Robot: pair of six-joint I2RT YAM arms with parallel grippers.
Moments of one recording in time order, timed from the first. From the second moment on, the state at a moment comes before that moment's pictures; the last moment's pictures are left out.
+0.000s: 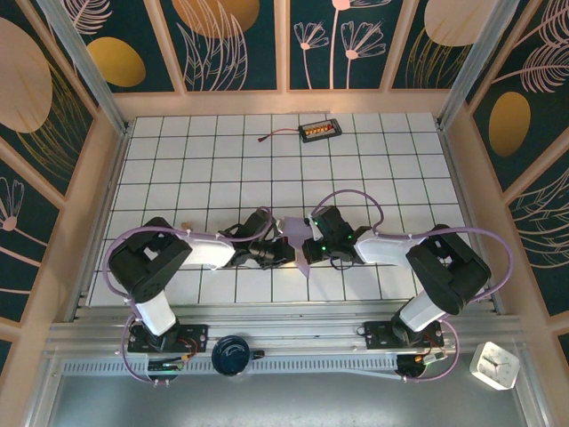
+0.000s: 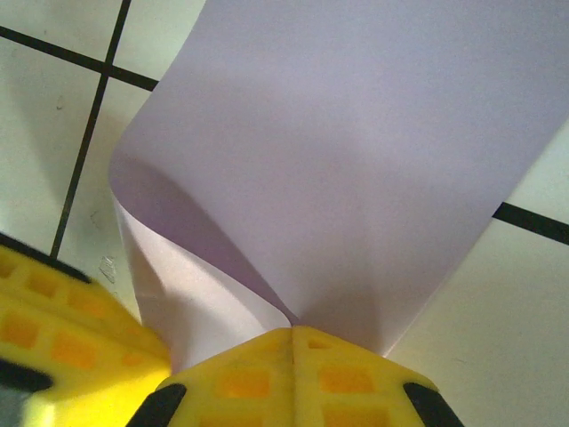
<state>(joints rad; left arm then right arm) -0.80 1.73 0.69 0.20 0.46 -1.03 0.74 1.55 0.64 -0.08 -0.19 0.41</state>
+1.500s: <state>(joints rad) -0.91 1.79 0.63 0.39 0.49 -1.19 0.74 1.56 0.63 -0.04 -0.20 0.44</state>
